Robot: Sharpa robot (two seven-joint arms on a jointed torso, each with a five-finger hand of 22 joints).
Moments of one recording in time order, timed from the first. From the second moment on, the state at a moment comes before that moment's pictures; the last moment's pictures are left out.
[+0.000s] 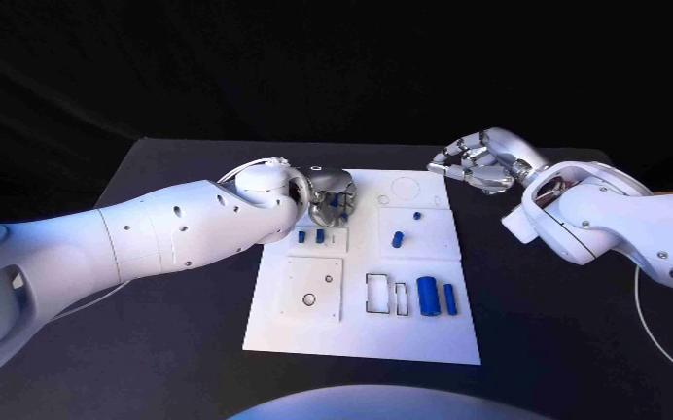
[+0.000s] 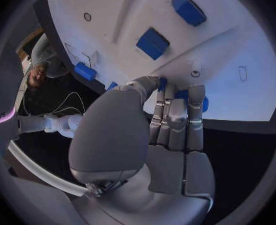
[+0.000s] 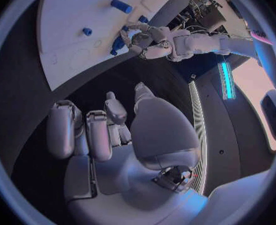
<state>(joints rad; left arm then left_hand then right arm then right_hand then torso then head) 1.19 -0.57 -0.08 1.31 -1.54 -0.05 -0.09 1.50 -0.25 0.46 0.20 0.39 0.84 0.15 0.50 0.26 0.94 0.09 0.59 0.13 1.32 0.02 1.32 0.96 0.17 1.02 0.12 1.13 0.86 1.29 -0.98 -0.15 1.62 -0.91 -0.45 0.01 1.23 -0.01 -0.04 0.29 0.22 0.83 0.17 0.29 0.30 1.22 0.08 1.23 1.13 1.47 0.02 1.47 1.31 0.05 1.42 0.11 1.32 1.31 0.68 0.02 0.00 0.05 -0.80</state>
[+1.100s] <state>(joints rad) 1.19 -0.66 -0.05 1.40 -1.48 -0.11 -0.06 1.52 -0.22 0.51 0.15 0.38 0.92 0.15 0.46 0.25 1.04 0.08 0.52 0.11 1.38 0.01 1.37 1.02 0.15 1.10 0.11 1.23 0.98 1.29 -0.98 -0.15 1.62 -0.91 -0.45 0.01 1.23 -0.01 -0.05 0.29 0.22 0.83 0.17 0.29 0.30 1.22 0.08 1.23 1.13 1.47 0.02 1.47 1.31 0.05 1.42 0.12 1.32 1.31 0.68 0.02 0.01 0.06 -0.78</state>
